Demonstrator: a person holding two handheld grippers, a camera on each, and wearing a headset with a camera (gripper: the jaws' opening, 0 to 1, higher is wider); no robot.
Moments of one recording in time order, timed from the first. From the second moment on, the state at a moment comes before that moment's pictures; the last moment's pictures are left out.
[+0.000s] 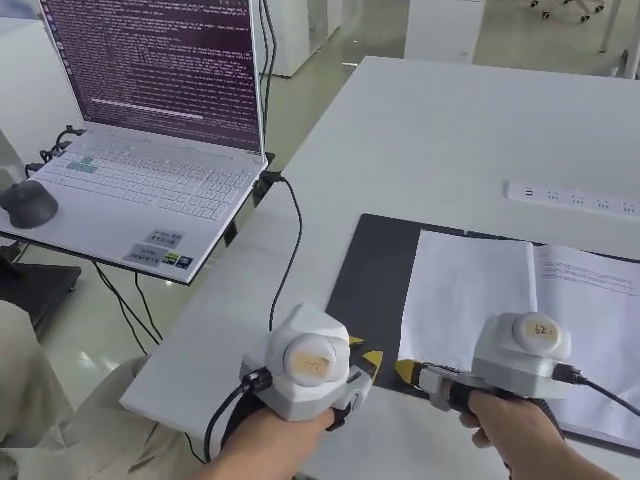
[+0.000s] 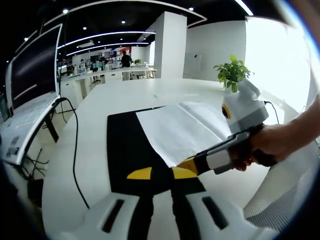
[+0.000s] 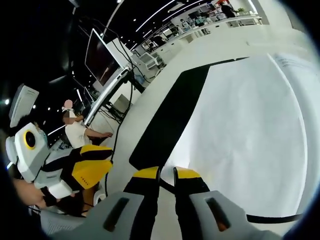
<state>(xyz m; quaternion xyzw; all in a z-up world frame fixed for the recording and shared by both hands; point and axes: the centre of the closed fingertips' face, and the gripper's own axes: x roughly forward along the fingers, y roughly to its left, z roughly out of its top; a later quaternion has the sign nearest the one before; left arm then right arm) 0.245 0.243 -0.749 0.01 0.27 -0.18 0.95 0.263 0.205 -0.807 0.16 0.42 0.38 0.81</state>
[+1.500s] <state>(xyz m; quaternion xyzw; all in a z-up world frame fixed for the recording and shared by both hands) 0.277 0.191 -0.820 0.08 0.28 -0.24 0.93 0.345 0.088 -0.773 0.27 0.38 0.32 0.82</state>
